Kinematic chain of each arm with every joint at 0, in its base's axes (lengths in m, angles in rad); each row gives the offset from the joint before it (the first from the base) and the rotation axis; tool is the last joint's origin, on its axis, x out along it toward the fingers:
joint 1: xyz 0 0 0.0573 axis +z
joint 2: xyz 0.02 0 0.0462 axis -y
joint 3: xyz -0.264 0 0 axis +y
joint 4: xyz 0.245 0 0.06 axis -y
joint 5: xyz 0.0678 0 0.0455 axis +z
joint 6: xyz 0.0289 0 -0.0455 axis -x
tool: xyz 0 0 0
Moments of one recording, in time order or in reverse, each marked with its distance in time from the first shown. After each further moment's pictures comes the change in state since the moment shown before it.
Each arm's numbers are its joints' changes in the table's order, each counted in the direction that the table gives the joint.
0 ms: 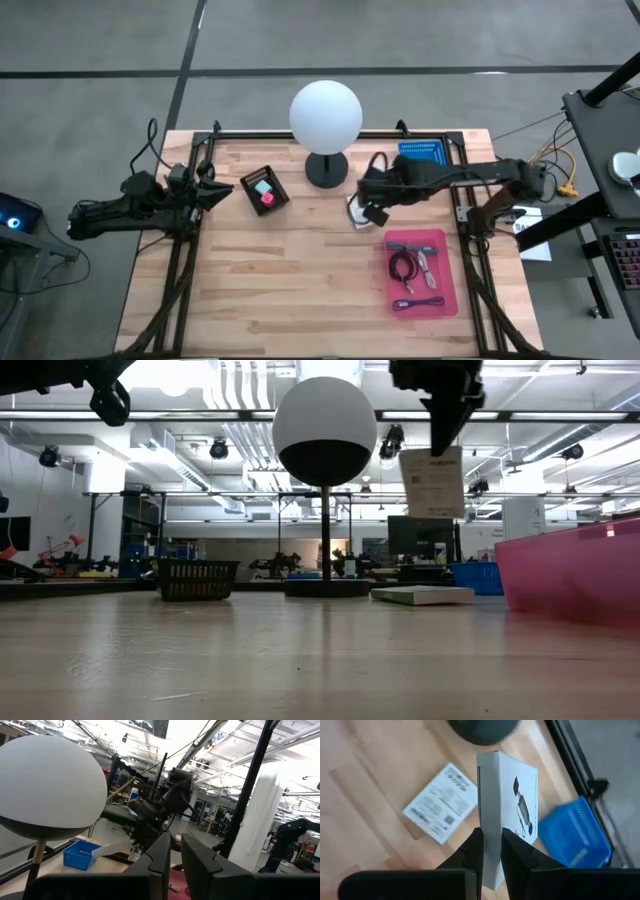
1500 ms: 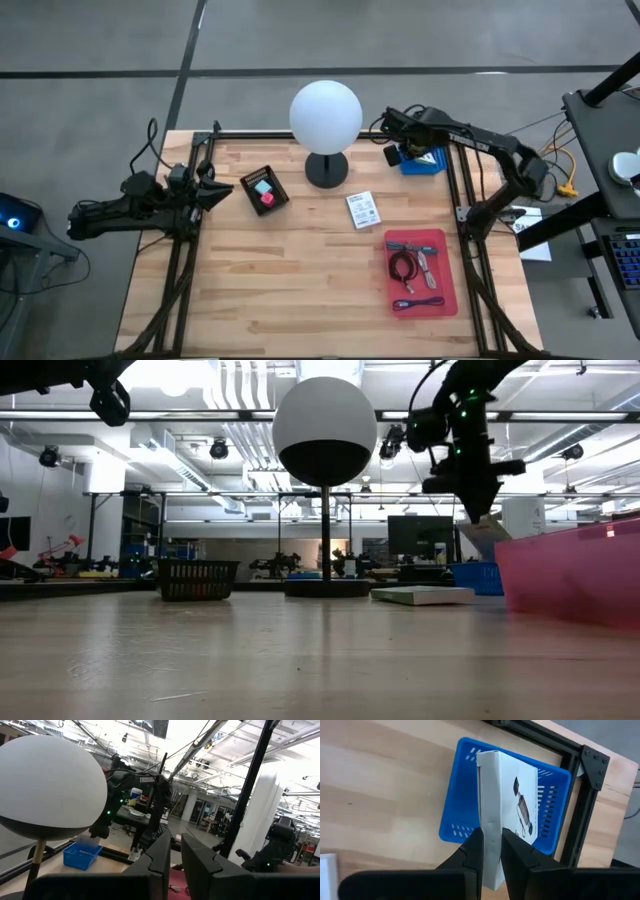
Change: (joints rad) left arm 0.000 0.002 0.000 -0.002 0.000 0.000; right arm -0.692 0.052 0.271 0.141 0.085 -0.078
